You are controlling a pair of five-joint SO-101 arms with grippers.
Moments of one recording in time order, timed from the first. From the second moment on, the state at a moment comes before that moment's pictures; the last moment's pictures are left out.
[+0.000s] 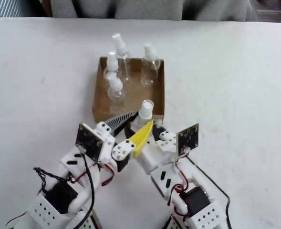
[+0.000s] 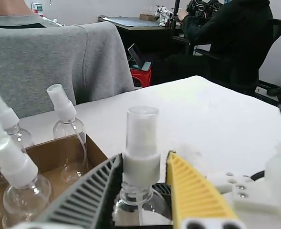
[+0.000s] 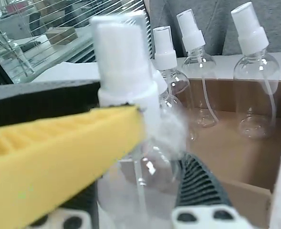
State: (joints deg) left arm 34.7 -88.3 81.5 25.2 6.5; right arm -36.5 -100.7 96.4 24.4 -15.9
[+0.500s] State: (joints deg) left arm 32.0 -88.3 71.8 36.1 6.5; right arm -36.6 -100.7 96.4 24.4 -15.9
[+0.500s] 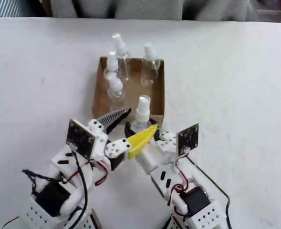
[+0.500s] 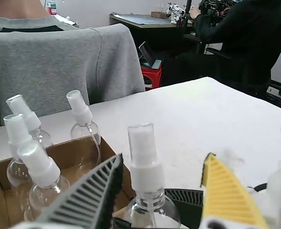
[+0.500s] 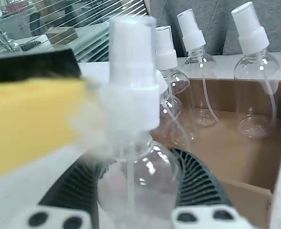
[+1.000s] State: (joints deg) left arm 25.5 -104.1 65.1 49.3 6.5; right arm -34.1 -100.7 96.4 19.4 -12.1
